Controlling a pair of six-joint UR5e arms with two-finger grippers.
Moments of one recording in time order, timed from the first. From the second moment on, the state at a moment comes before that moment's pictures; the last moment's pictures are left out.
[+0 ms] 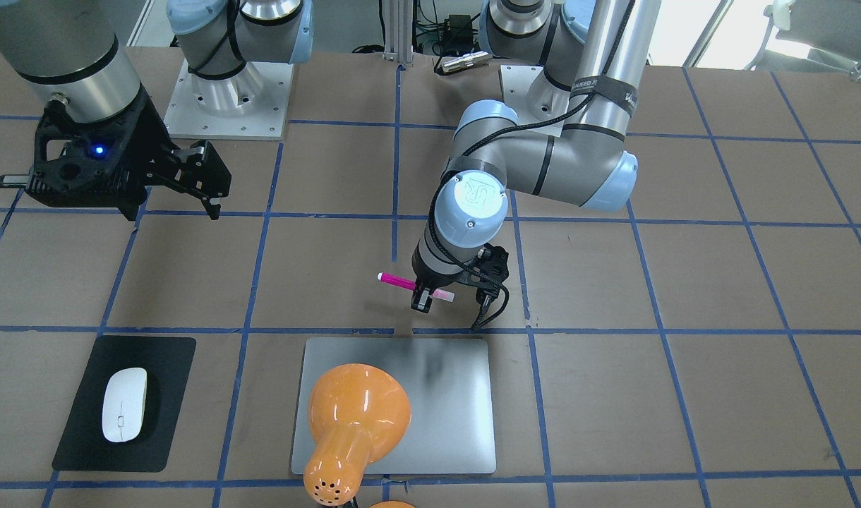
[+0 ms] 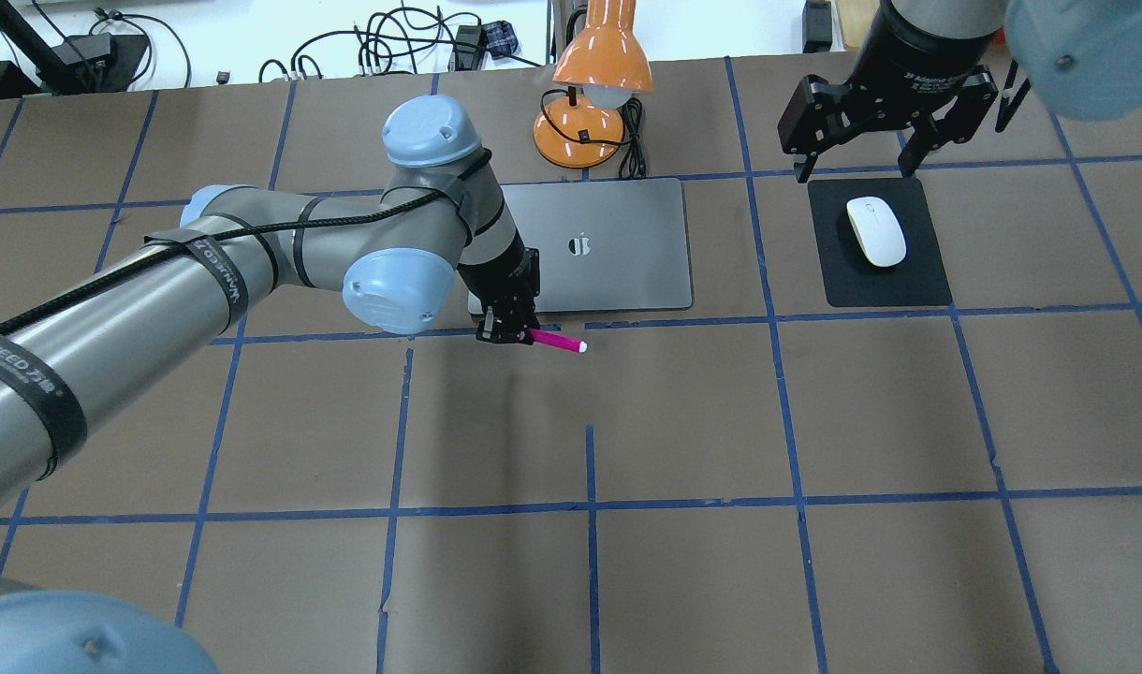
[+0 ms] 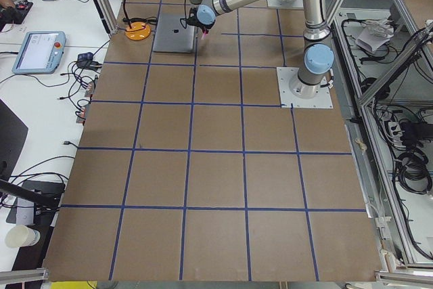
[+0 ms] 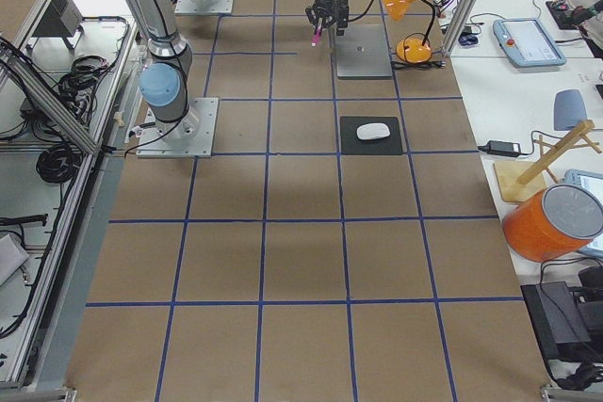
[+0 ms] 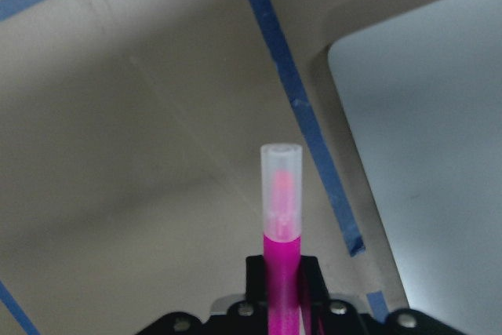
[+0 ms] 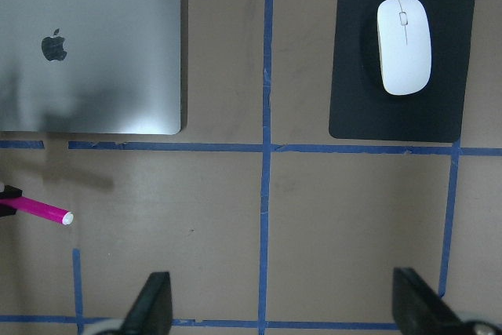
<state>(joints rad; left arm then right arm) -1.86 -2.01 -1.75 -1.08 1.40 -1.59 1.56 -1.49 1.50 -1.61 -1.56 -0.04</state>
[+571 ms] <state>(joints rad) -1.91 -2.04 -1.74 -1.08 1.40 -1.70 1.56 -1.49 1.50 -1.61 -1.56 -0.05</state>
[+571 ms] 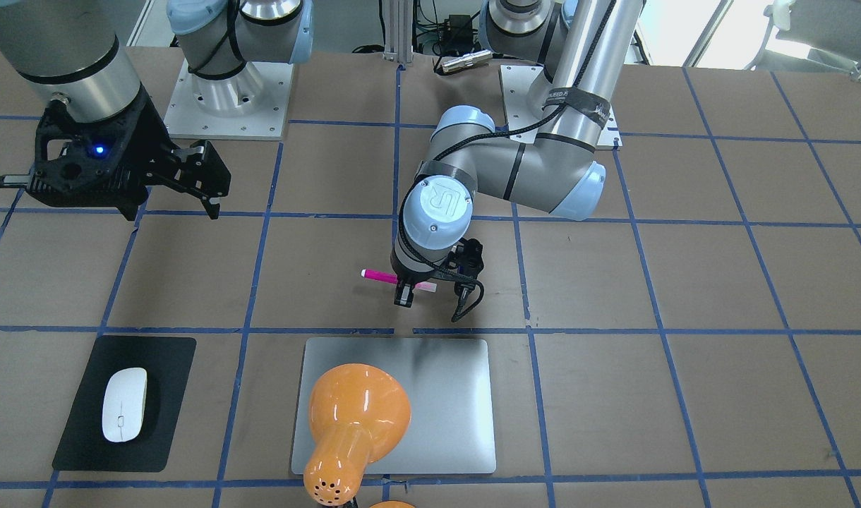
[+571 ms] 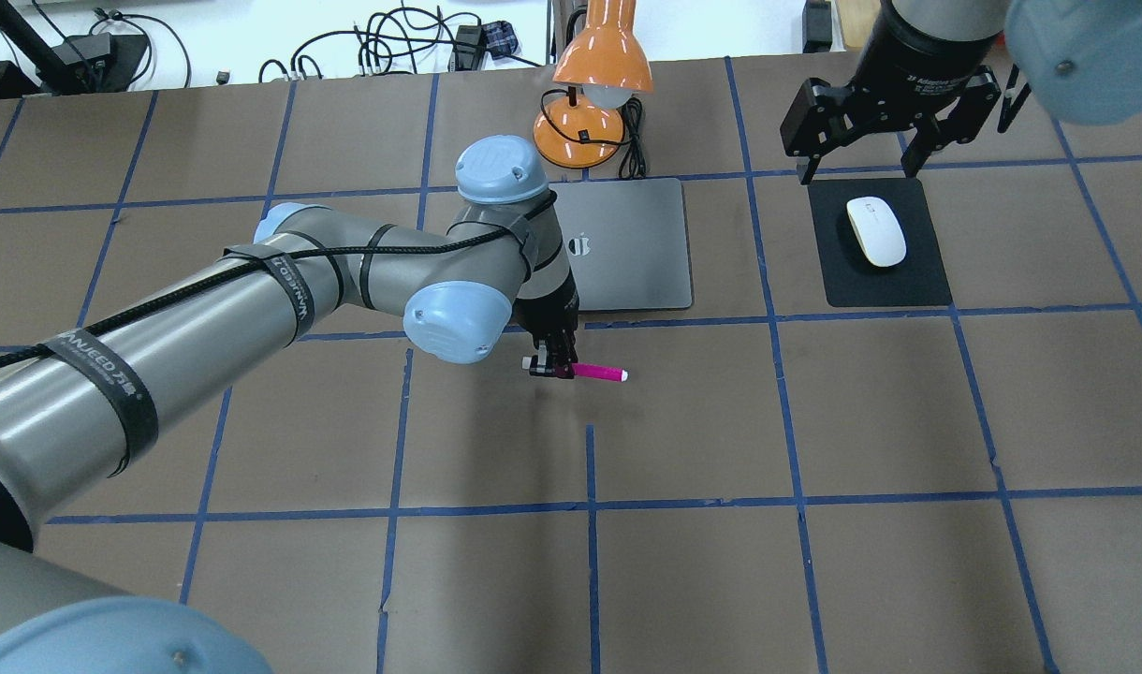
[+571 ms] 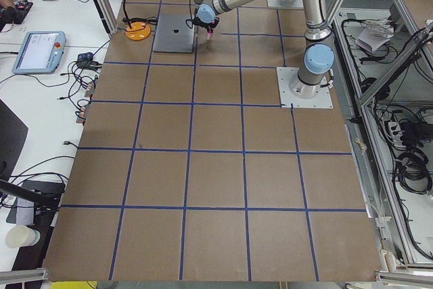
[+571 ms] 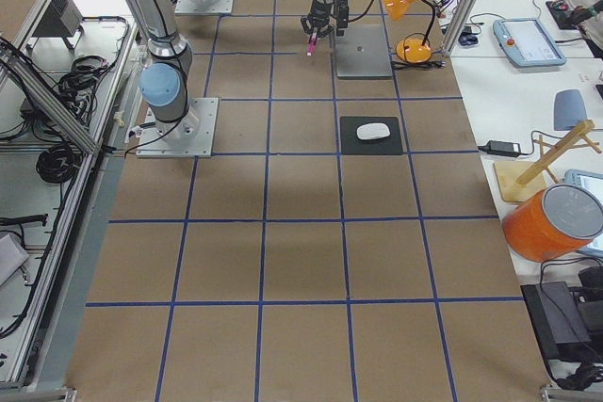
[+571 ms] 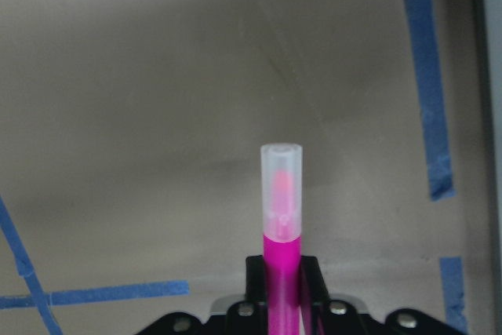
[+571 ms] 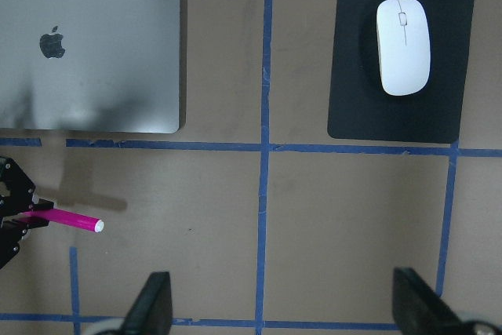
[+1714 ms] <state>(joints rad) -1.92 -2.07 -1.74 -1.09 1.40 -1.70 1.56 -1.49 1.50 -1.61 -1.56 -0.05</state>
